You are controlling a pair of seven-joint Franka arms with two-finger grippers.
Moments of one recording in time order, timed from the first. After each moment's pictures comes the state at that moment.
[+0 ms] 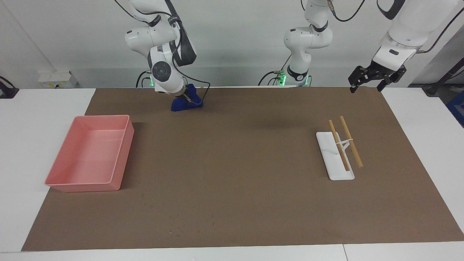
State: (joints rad) left arm -0.02 0.01 -0.04 -1.49 0.04 1.43 0.00; right arm 0.36 -0.22 0.06 -2.58 0.29 2.09 1.12
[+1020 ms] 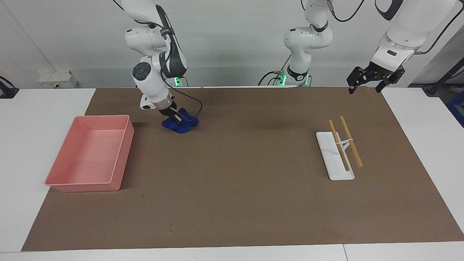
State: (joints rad) left arm -0.02 0.01 -0.04 -1.50 0.02 1.44 0.00; right arm 0.11 -0.11 0.05 -2.50 0.29 2.34 0.74
